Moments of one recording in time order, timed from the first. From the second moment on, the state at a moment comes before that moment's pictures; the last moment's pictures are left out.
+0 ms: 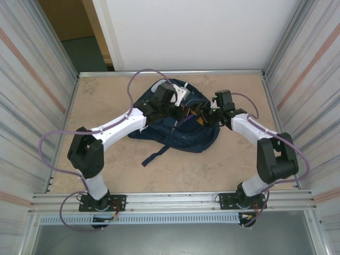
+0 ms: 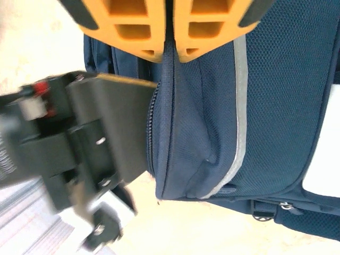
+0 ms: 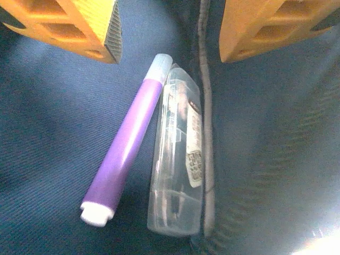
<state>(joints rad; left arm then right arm) -0.73 1.75 1.44 -0.34 0.24 -0.20 0.28 1.53 0.98 -0.22 -0.49 1.08</state>
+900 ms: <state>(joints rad) -0.58 1.60 1.15 -0.50 0.15 -0.72 0.32 1.33 0.95 -0.53 -0.28 0.77</state>
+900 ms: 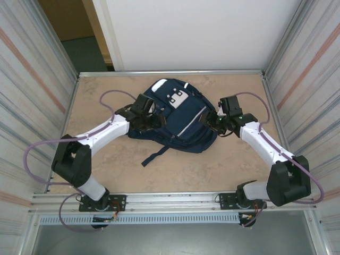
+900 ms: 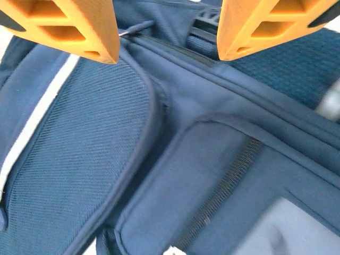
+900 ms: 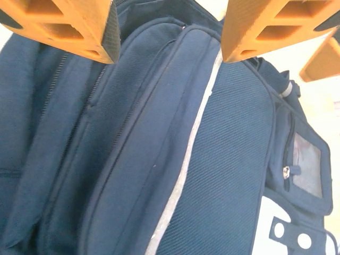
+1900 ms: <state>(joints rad) -0.59 1.77 1.18 -0.31 0.29 -1.06 0.90 1.47 0.92 -0.32 0.23 0.97</state>
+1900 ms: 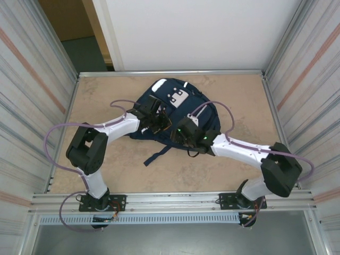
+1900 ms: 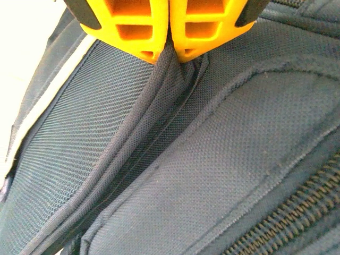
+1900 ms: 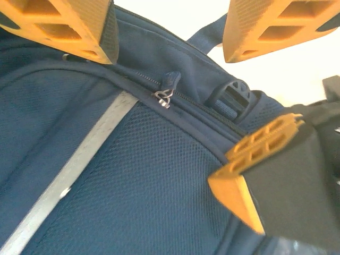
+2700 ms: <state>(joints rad) -0.60 1.69 1.14 -0.30 0.30 -1.09 0.98 1.70 1.14 -0.56 0.50 1.20</state>
